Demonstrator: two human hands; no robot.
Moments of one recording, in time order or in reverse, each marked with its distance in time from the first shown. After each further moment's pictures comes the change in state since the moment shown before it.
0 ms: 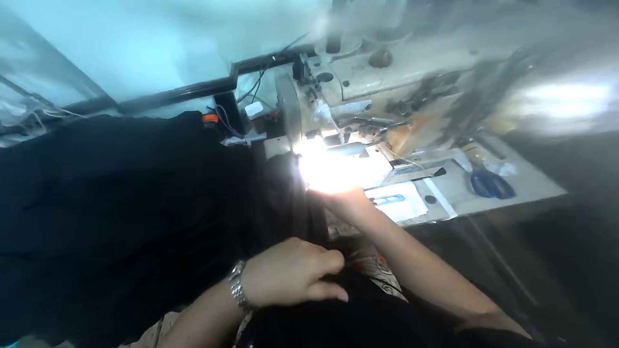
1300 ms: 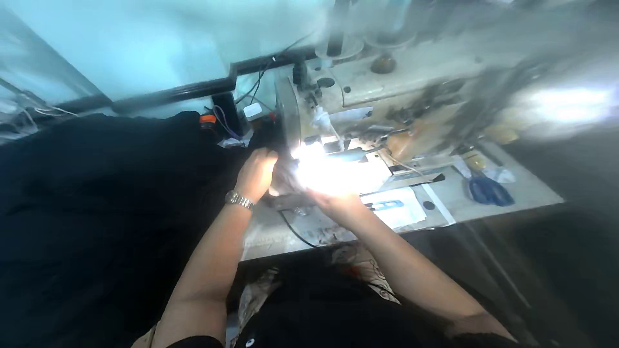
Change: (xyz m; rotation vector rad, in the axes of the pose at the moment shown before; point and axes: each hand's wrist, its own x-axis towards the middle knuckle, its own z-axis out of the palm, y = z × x) left_hand 0.029 -0.181 -0.049 0.663 0.453 -0.543; right_hand 0.018 -0.004 0.002 0.070 -0.027 0.199
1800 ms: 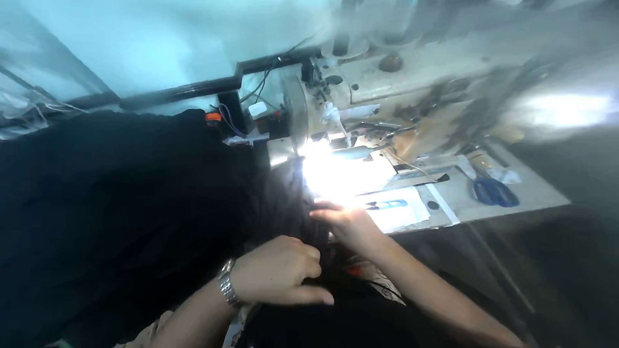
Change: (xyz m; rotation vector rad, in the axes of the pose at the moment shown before) left_hand -0.111 0.099 -0.086 -0.625 -0.498 0.620; right_hand -0.053 -0.001 0.003 0.044 -0.026 -0.249
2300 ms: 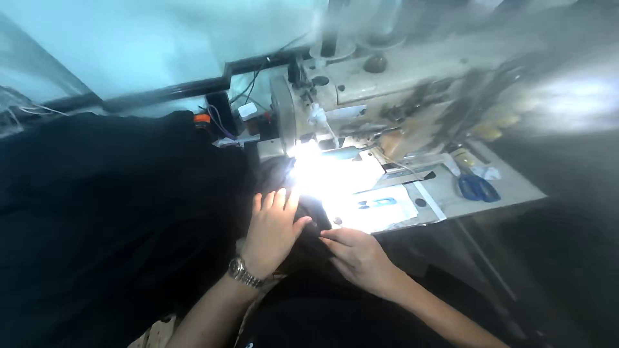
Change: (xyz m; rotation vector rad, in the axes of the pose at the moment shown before) left_hand 0.032 -0.041 0.026 0.686 0.294 -0.753; right_hand -0.051 -0.023 -0.014 -0.090 0.065 -0.109
